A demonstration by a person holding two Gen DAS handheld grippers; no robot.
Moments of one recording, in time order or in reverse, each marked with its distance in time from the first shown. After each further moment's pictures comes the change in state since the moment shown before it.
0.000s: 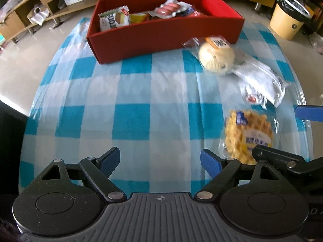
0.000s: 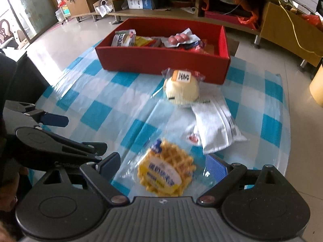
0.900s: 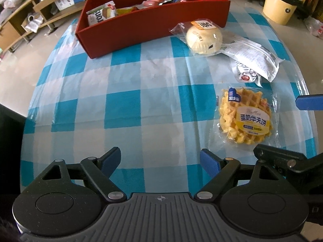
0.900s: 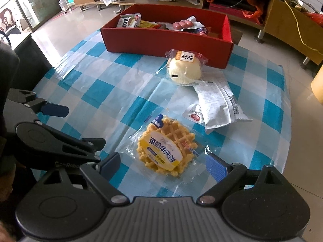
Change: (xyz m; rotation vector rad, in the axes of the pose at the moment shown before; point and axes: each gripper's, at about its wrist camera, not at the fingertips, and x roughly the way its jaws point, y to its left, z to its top) left arm 0.004 -0.018 -0.014 0.078 0.011 0.022; right arm 0.001 0.001 -0.021 -0.038 0.041 -0.003
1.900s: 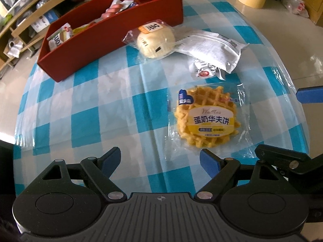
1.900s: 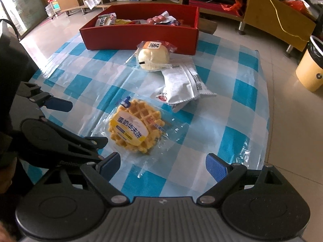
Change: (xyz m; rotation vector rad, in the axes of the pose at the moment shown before) left arm 0.003 -0.057 0.006 0.157 -0.021 -0.014; right arm -0.017 -0.037 -0.032 0.070 -0.005 -0.053
